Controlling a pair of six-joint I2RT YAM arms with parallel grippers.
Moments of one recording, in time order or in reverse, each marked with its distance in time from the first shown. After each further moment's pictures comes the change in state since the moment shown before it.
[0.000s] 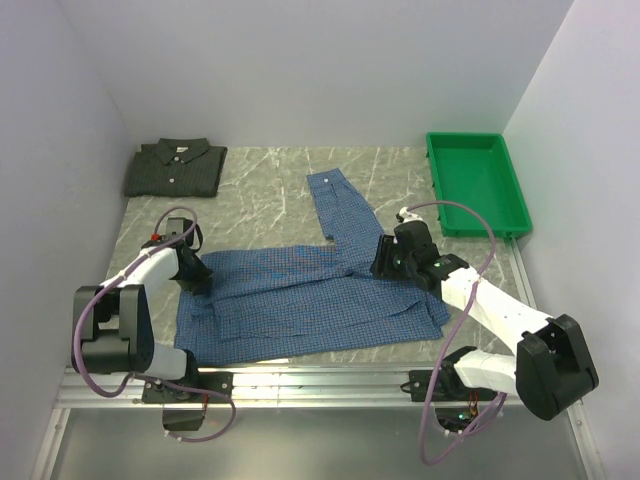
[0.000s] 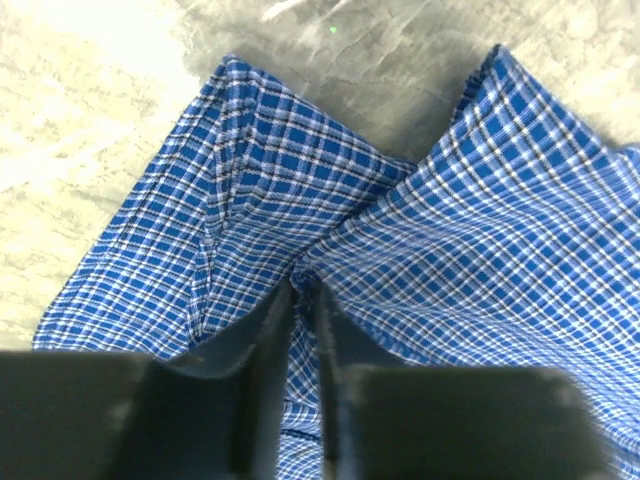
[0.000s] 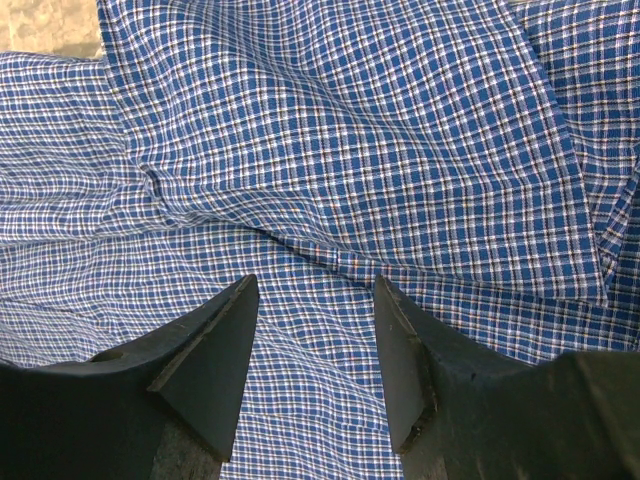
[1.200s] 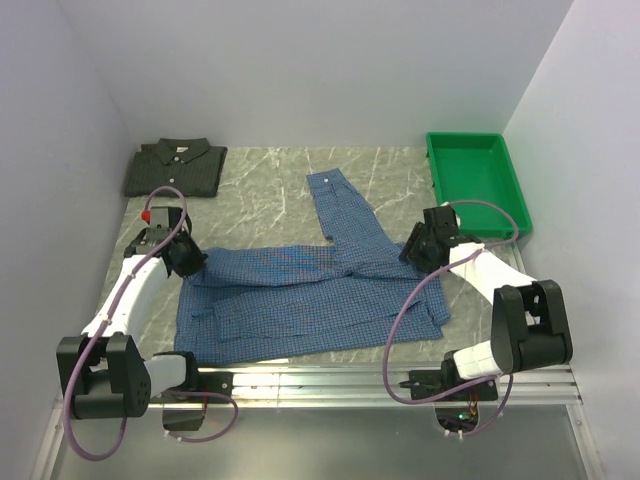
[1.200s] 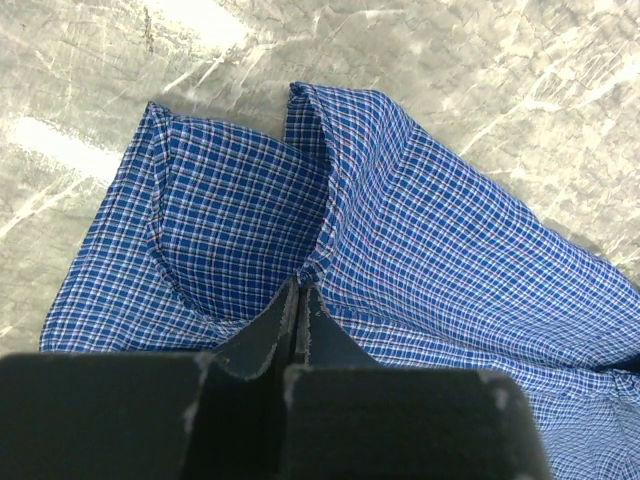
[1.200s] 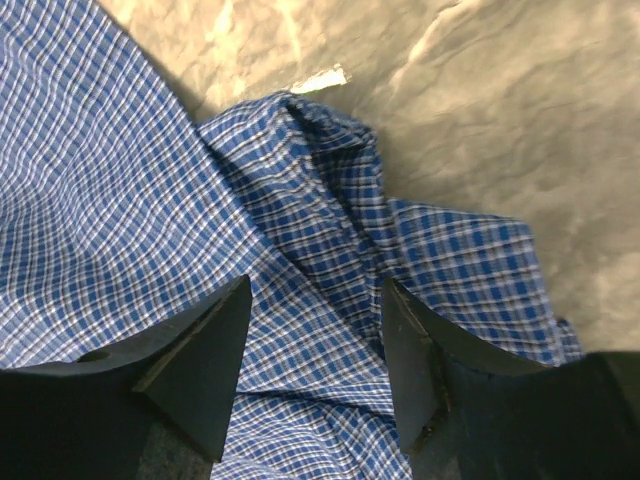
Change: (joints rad) left arm 0.000 -0.231 0.085 -0.043 0.077 0.100; right arm -0.324 0.222 0.088 -0.049 0.001 0.112
